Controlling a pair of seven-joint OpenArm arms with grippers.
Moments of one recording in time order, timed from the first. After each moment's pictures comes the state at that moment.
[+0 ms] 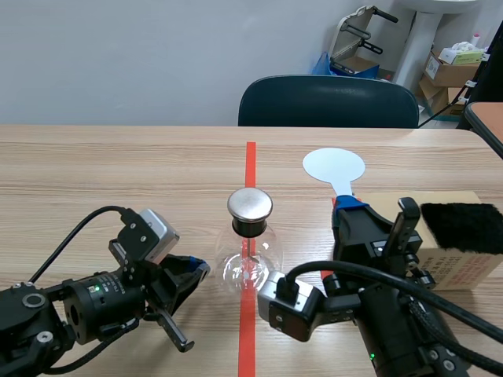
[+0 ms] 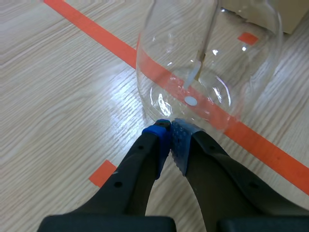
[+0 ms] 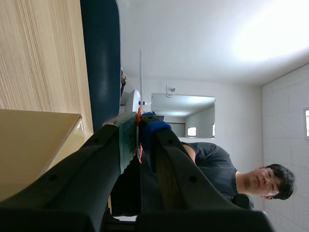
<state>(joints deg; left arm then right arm) -1.7 -31.2 44.1 69.7 -17.0 -13.4 -17.6 -28.7 18.3 -25.6 95.6 -91.2 -28.0 -17.5</state>
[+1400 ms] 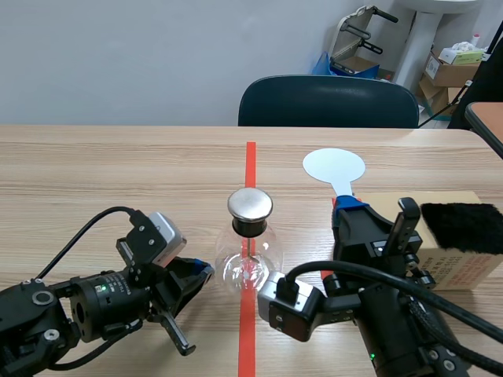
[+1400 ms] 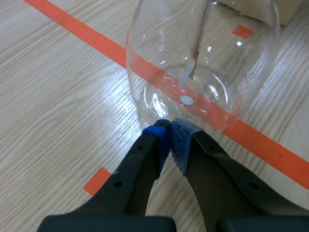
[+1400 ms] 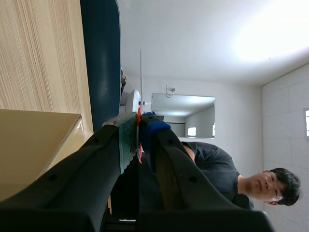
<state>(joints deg) -3.0 -30.6 44.9 67.9 -14.3 -15.5 -18.0 -28.7 18.3 -25.6 95.6 -91.2 -28.0 -17.5</state>
